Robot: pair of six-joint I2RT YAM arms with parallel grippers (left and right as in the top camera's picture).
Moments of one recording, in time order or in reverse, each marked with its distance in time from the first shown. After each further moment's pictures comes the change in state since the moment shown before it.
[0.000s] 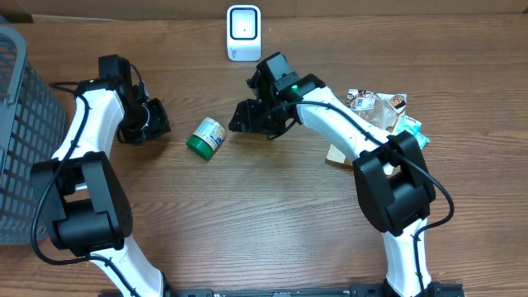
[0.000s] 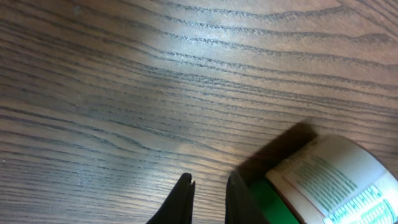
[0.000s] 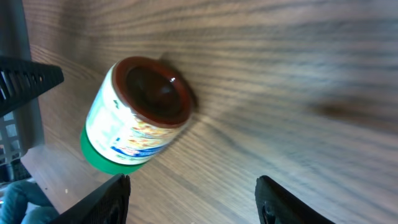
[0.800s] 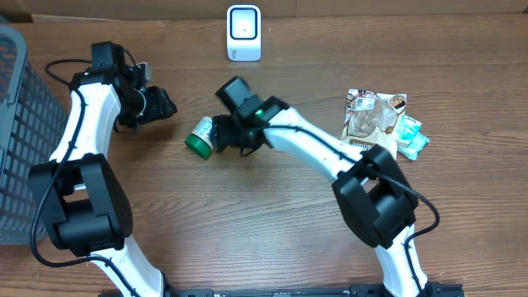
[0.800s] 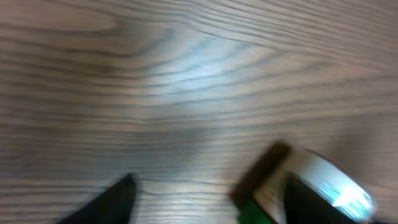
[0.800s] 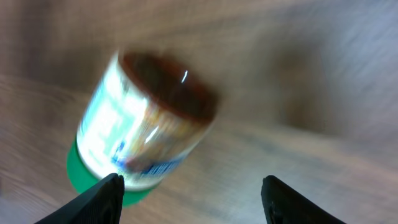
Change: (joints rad) left arm -0.008 0.000 0.077 0.048 0.030 0.206; right arm 0.153 0.000 0.000 0.060 0.285 0.209
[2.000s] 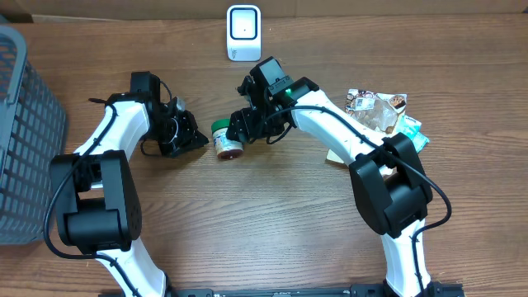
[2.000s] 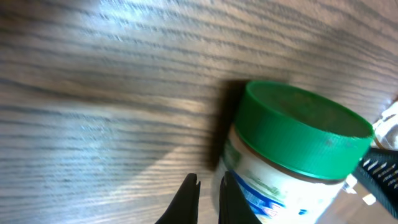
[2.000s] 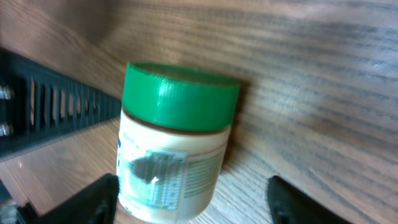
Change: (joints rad) left arm -0.099 -0.005 -0.235 0.049 0.269 -0.330; right arm -0.133 0.000 0.000 -0.101 -0.243 -0.425
